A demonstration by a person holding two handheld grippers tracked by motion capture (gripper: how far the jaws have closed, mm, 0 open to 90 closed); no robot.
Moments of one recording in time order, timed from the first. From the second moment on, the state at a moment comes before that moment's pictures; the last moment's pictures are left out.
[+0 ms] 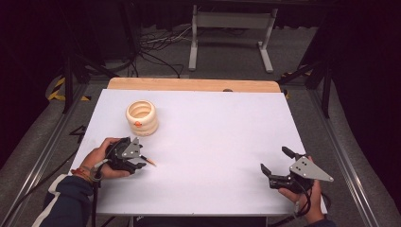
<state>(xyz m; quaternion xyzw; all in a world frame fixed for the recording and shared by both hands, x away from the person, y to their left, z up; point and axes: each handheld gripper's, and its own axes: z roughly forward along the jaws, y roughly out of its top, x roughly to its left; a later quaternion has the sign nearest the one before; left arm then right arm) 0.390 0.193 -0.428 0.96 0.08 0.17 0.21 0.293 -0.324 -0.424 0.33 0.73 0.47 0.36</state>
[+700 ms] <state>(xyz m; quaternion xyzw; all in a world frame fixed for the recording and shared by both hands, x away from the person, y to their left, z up) 0.399 0.178 -0.434 0.98 0.06 0.09 0.16 0.295 -0.320 -0.427 0.33 0.75 0.45 0.36</state>
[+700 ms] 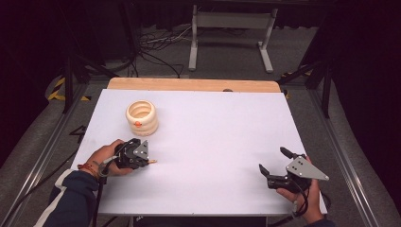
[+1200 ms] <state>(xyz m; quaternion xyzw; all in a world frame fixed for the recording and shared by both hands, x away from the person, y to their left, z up) 0.393 0.175 -0.428 0.98 0.06 0.13 0.16 0.295 -0.321 -0.426 0.33 0.75 0.45 0.36</state>
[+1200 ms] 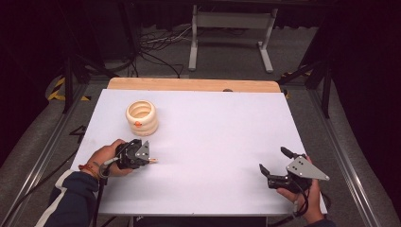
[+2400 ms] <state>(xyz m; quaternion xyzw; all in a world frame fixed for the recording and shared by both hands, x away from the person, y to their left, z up) 0.386 0.218 -0.380 0.90 0.15 0.18 0.37 0.295 -0.319 -0.425 0.33 0.74 0.45 0.36</state>
